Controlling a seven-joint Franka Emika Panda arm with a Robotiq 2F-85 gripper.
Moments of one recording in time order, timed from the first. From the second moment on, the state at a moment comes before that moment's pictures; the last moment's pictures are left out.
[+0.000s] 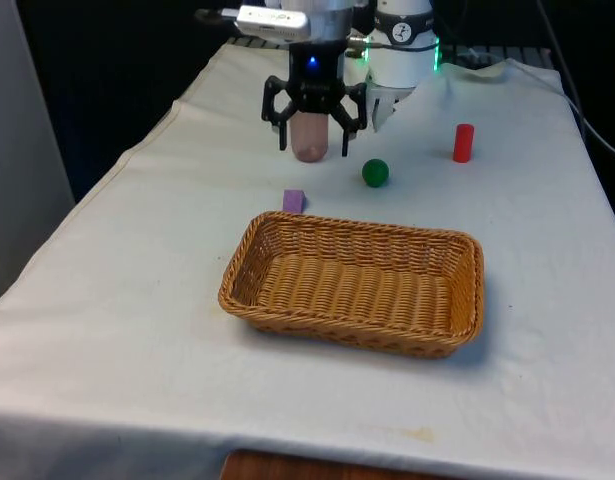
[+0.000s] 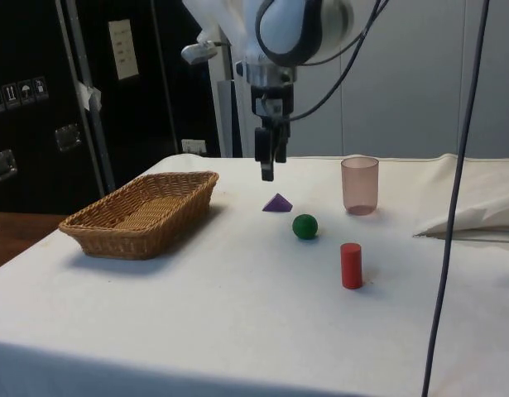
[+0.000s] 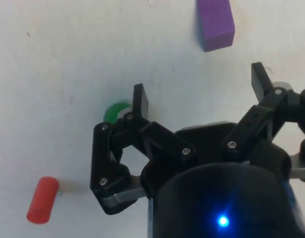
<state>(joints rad) 0.23 0.21 -0.42 -2.42 0.10 2.70 -0.29</state>
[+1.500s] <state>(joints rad) 0.21 0.40 -0.43 -2.35 0.36 2.79 -0.49</state>
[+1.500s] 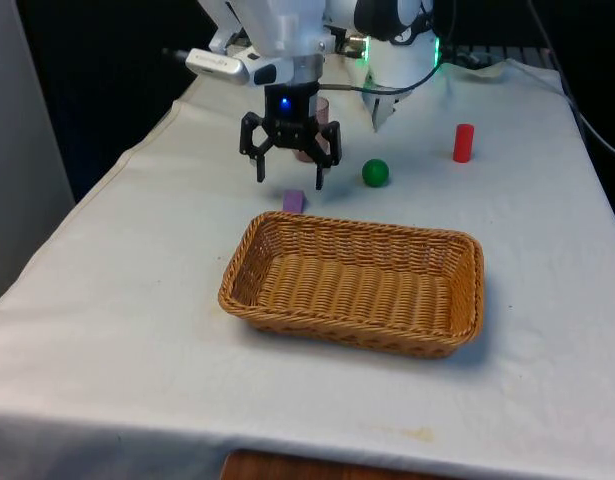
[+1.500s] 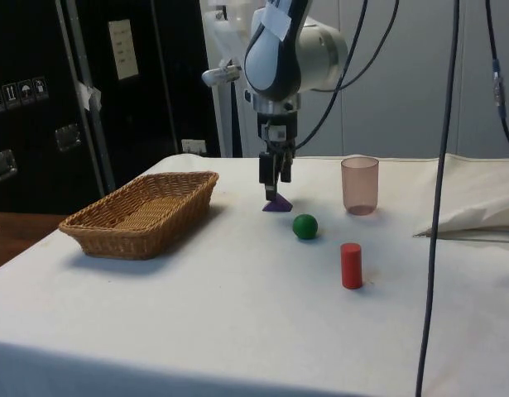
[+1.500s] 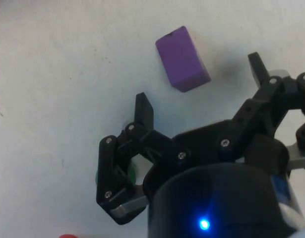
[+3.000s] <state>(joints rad) 0.20 0.47 -0.44 -2.30 0.37 2.79 -0.49</state>
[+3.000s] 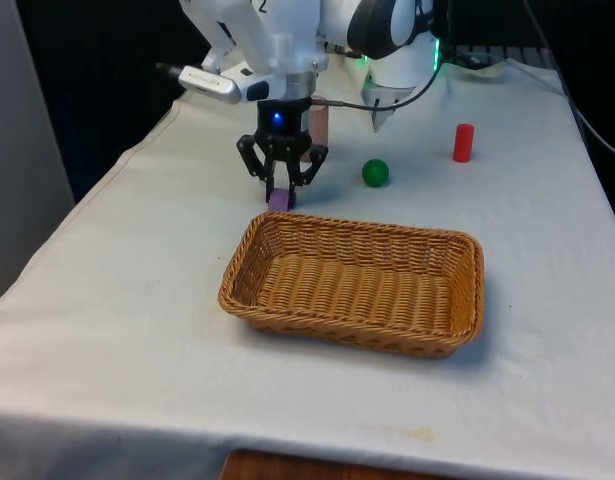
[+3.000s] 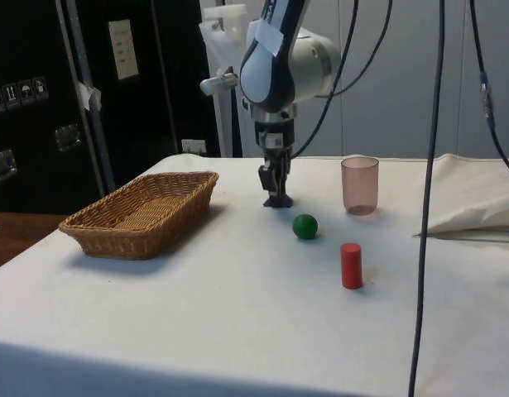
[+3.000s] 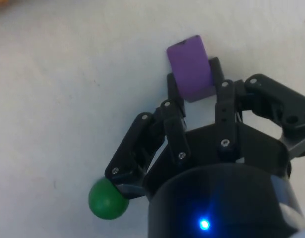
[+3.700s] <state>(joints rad) 0.21 0.43 -0.44 -2.26 0.37 2.79 -0.48</state>
